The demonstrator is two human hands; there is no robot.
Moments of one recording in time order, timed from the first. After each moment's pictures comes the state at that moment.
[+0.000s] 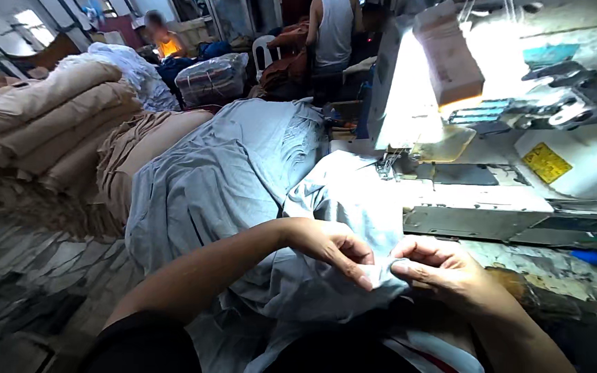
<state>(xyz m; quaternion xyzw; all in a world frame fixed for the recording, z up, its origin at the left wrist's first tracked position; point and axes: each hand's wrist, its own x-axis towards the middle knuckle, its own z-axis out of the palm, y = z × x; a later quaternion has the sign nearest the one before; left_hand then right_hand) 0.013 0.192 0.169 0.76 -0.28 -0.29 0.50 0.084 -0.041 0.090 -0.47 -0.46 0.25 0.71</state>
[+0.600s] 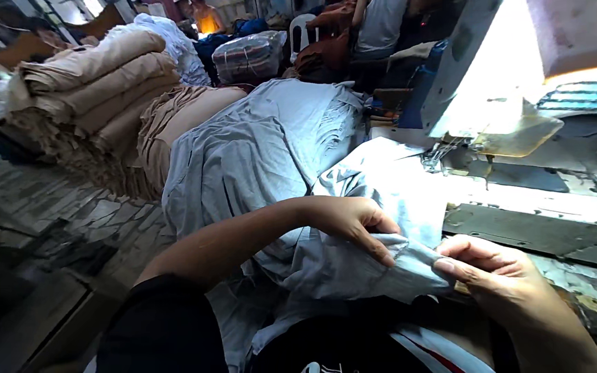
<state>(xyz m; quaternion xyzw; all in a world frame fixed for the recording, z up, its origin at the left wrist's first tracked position) -0.012 0.195 0.188 0.81 -0.24 -0.19 0.50 0.080 -0.045 0.093 -0.48 -0.48 0.21 0.70</state>
